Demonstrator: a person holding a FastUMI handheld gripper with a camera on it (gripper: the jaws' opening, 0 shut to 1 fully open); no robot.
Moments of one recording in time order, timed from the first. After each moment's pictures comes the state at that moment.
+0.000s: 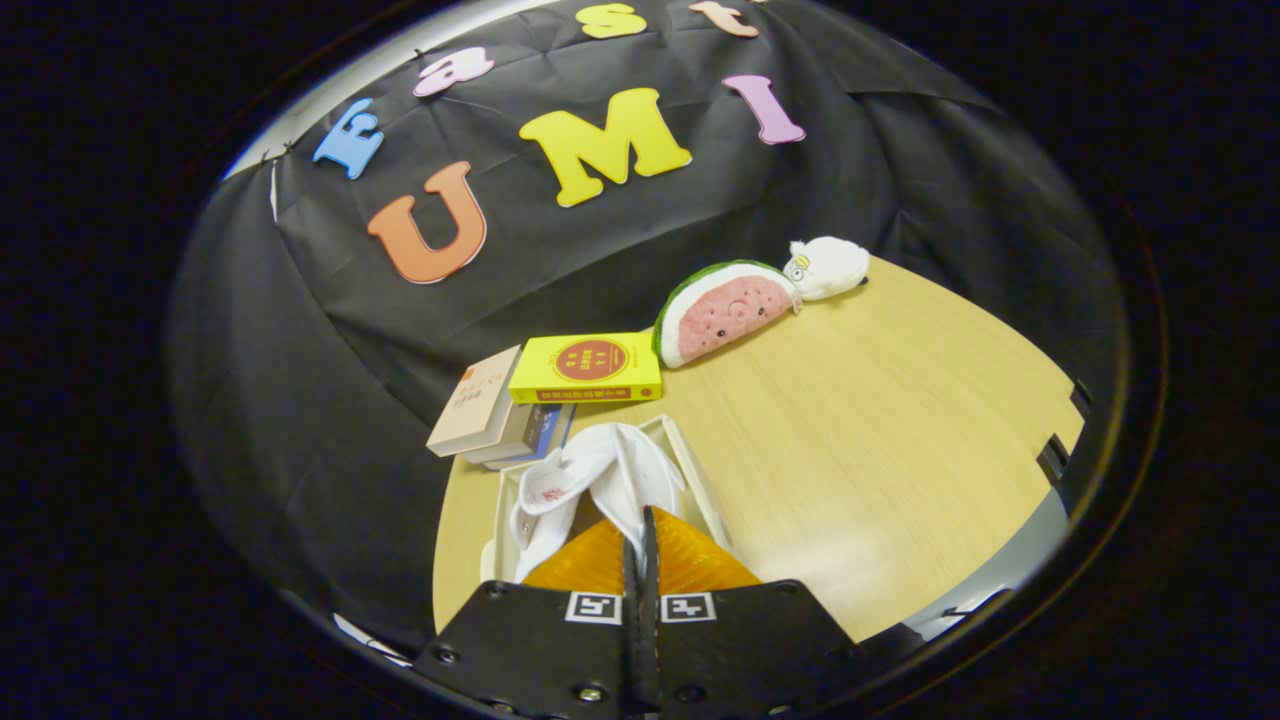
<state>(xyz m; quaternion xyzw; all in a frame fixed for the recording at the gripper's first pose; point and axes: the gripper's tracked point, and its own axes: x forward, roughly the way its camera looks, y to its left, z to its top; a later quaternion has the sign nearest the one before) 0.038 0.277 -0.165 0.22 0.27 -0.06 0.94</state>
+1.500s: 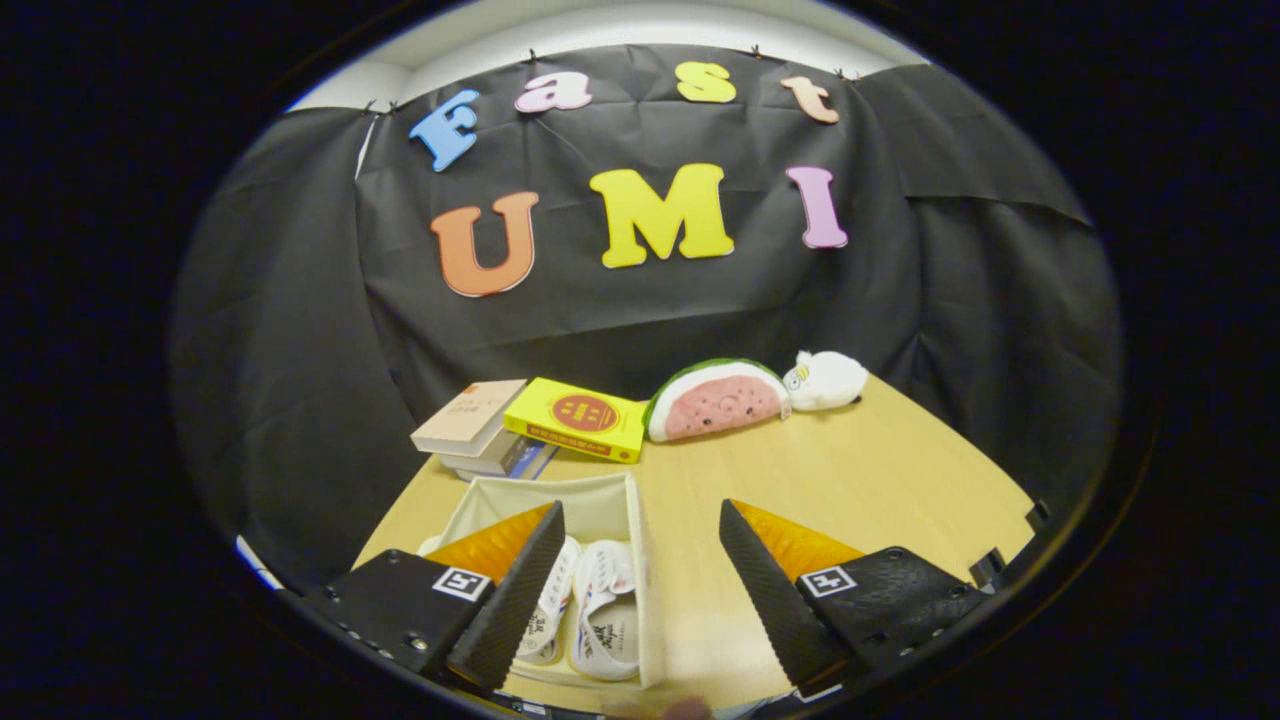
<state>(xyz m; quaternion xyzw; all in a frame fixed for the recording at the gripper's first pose) 0.016 0.220 -0.119 0.07 0.15 -0.04 0.98</state>
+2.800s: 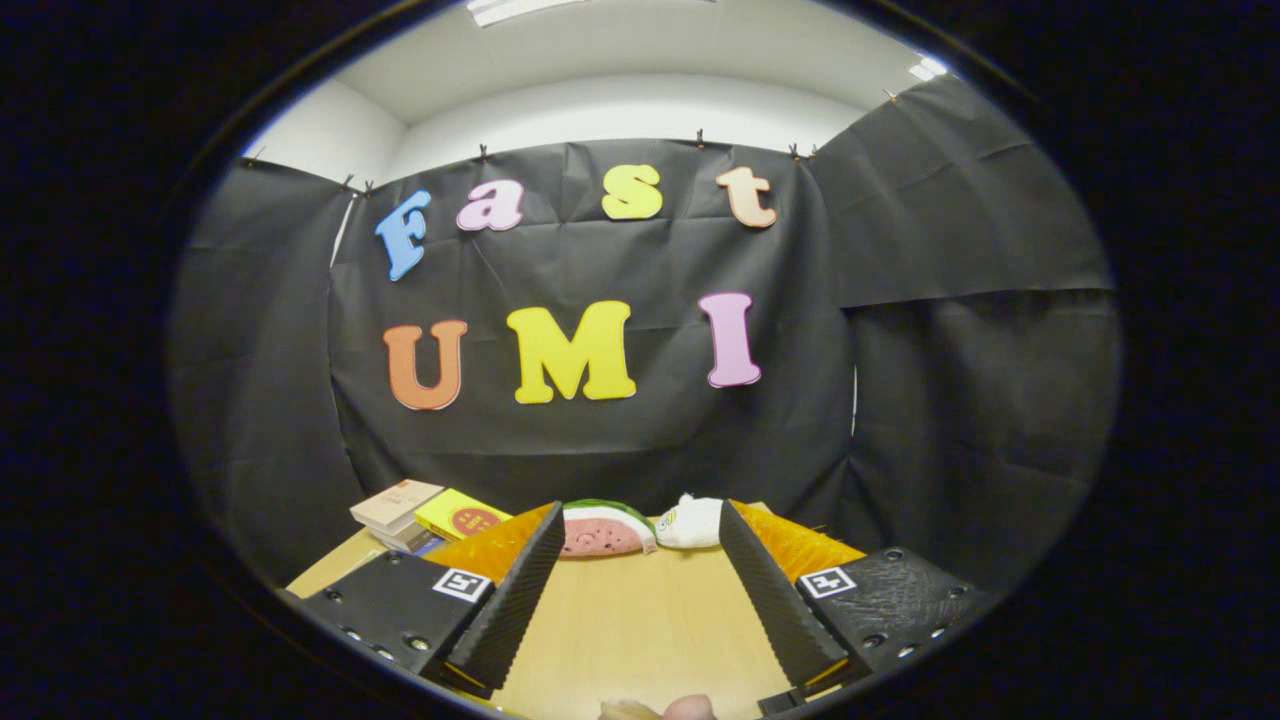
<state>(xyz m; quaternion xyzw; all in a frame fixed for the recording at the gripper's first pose) -0.038 -0.048 0.042 0.04 0.01 -0.06 1.00</state>
